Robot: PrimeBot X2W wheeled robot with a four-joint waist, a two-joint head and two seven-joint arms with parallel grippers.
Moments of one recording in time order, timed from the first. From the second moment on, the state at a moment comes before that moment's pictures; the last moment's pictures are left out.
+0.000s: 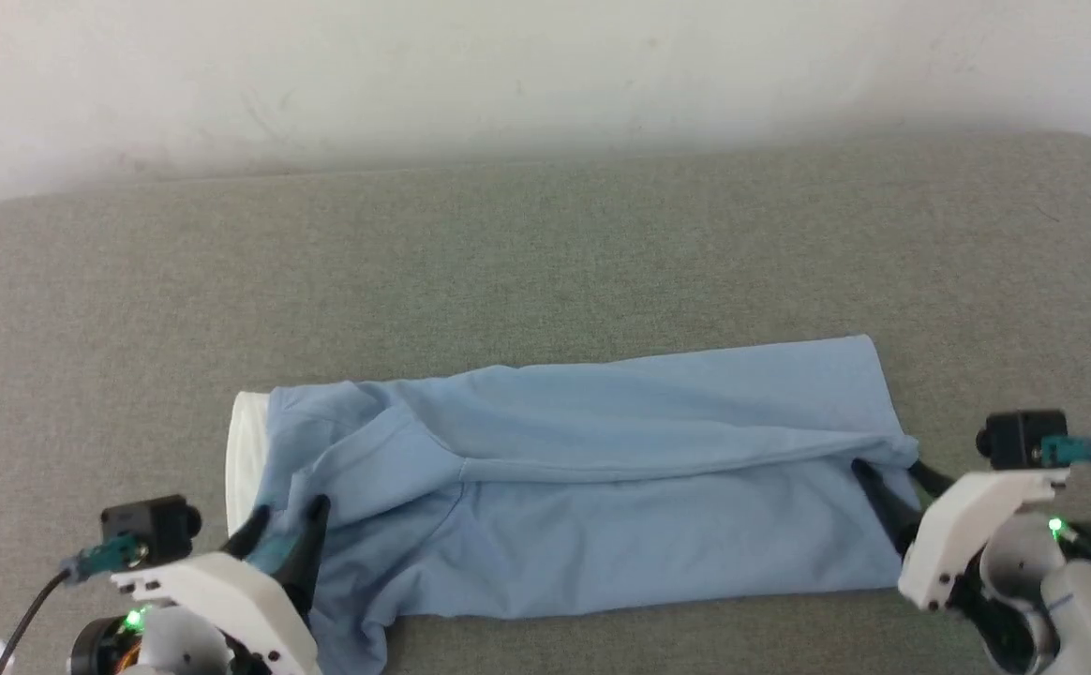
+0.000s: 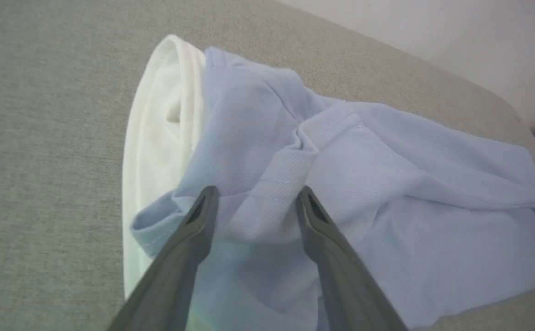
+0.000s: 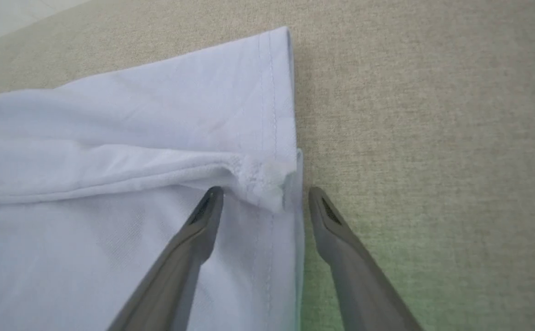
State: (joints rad) left arm -0.04 0.52 -0.39 0.02 -0.90 0.21 0.13; right arm -0.28 -0.30 0.18 0.53 0.57 0.13 0.22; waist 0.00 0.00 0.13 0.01
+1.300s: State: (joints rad) left arm 0.07 0.16 -0.06 -0.07 -0.23 -0.01 -0.26; right arm -0.35 -0.33 0.01 0.58 0.63 0.13 0.82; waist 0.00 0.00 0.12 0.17
